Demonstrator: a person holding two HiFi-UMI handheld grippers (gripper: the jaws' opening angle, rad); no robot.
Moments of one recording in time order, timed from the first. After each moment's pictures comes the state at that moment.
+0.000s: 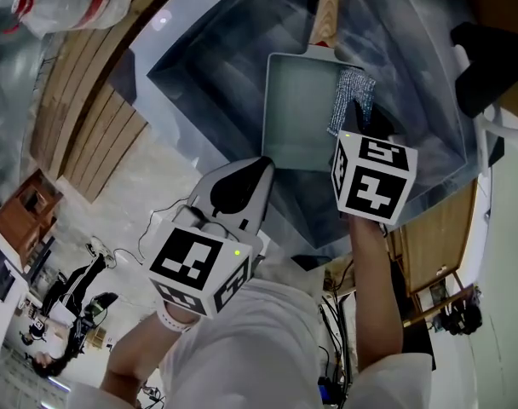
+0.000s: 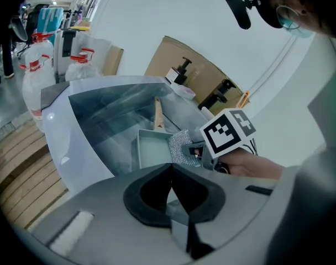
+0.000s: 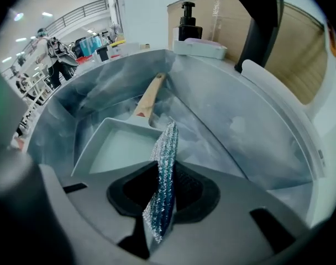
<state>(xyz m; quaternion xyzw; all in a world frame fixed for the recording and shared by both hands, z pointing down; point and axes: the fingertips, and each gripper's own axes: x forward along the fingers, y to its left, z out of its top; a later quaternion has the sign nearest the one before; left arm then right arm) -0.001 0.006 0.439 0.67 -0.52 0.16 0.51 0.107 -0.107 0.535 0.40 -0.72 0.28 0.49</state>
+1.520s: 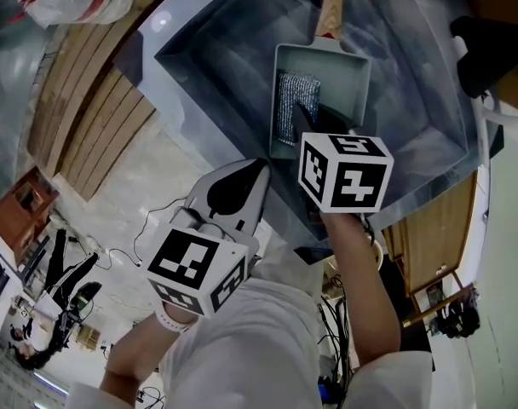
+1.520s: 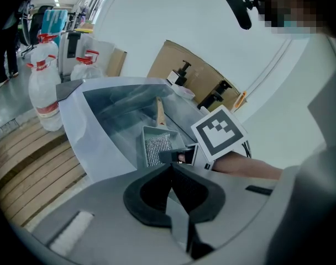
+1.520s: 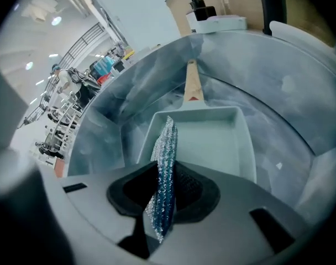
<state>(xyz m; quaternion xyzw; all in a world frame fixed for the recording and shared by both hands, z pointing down) -0.002 0.035 0.434 0.66 -0.53 0.15 0.50 0.029 -0.037 0.540 0.29 -0.76 0.42 0.41</state>
